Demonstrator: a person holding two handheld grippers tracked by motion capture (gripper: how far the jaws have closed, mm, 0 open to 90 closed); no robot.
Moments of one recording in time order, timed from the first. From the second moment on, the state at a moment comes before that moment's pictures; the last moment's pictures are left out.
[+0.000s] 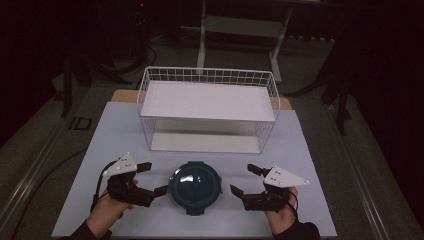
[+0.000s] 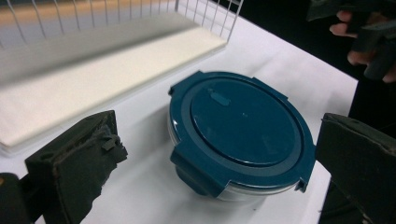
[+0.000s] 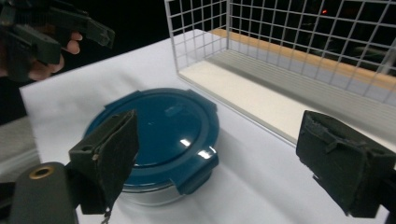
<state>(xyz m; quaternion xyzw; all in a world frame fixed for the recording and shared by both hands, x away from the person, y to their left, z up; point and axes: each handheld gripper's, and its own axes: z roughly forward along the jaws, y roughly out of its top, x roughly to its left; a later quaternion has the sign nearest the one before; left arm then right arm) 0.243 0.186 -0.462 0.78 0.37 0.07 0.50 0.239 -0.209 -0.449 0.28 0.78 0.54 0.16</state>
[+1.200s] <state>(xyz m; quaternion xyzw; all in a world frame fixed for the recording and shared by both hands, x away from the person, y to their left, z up) 0.291 0.184 -0.521 0.67 0.55 -0.26 0.42 0.241 -0.202 -0.457 0.32 0.78 0.52 0.13</state>
